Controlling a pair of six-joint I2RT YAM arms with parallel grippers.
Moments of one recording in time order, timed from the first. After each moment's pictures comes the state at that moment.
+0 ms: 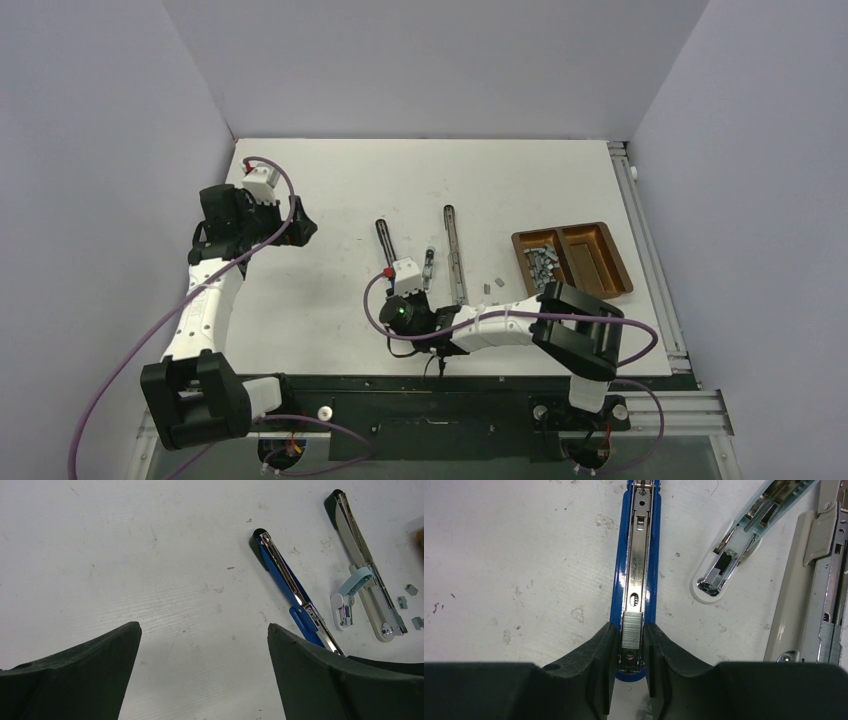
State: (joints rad) left arm 0.17 1.22 0.94 -0.33 0.50 0.05; right arm 1.23 1.80 0.95 0.04 0.66 0.56
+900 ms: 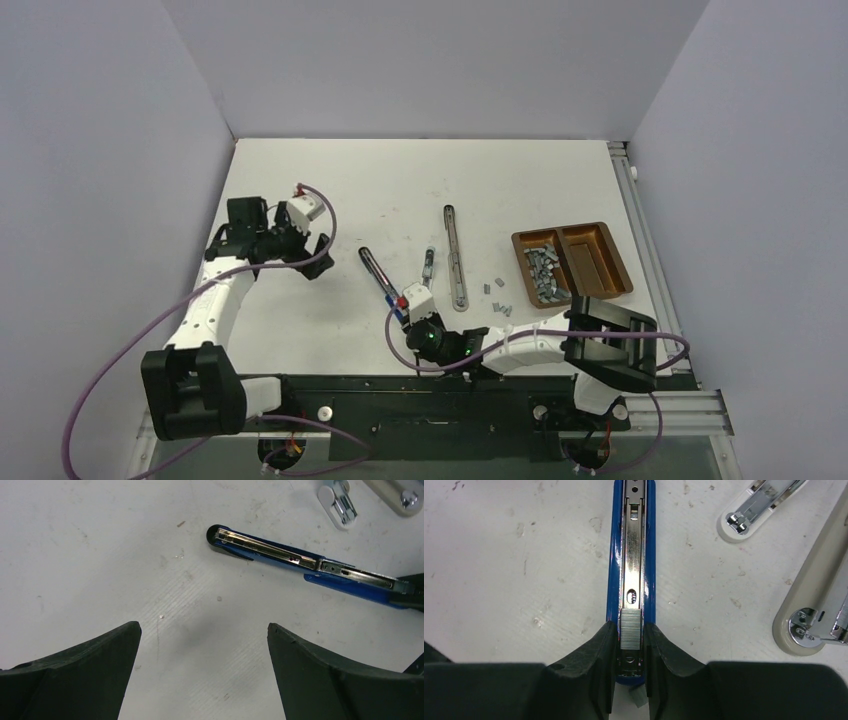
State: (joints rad) left arm 0.09 1.25 0.92 -0.49 0.62 0.46; right arm 1.29 1.65 0.70 0.17 0.56 0.46
